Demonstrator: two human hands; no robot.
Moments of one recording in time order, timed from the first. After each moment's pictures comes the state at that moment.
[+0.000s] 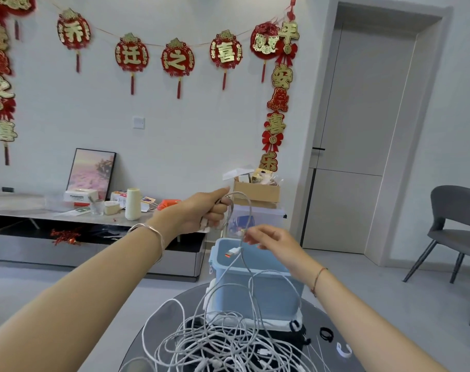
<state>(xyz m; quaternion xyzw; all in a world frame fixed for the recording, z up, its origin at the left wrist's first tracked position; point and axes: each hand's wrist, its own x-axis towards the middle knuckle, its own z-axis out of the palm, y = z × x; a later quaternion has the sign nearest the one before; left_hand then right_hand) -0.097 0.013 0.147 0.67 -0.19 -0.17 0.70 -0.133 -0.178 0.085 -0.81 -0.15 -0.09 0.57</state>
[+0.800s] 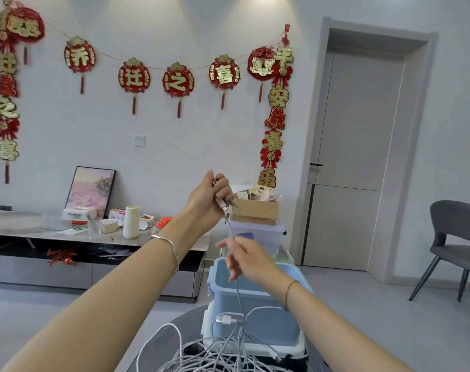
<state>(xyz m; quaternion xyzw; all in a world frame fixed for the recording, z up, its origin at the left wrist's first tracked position) -0.093 -0.012 0.187 0.29 -0.24 -0.09 0.92 -0.132 -0.128 0.102 -0.83 -0.20 -0.07 0.52</state>
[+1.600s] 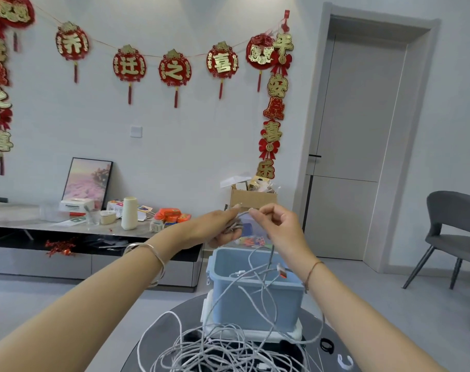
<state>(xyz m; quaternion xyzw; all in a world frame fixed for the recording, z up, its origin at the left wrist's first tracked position) -0.117 0.002 0.145 0.81 -0.32 -0.11 0.47 -0.141 -0.167 0.123 -0.74 -0.18 -0.28 0.59</state>
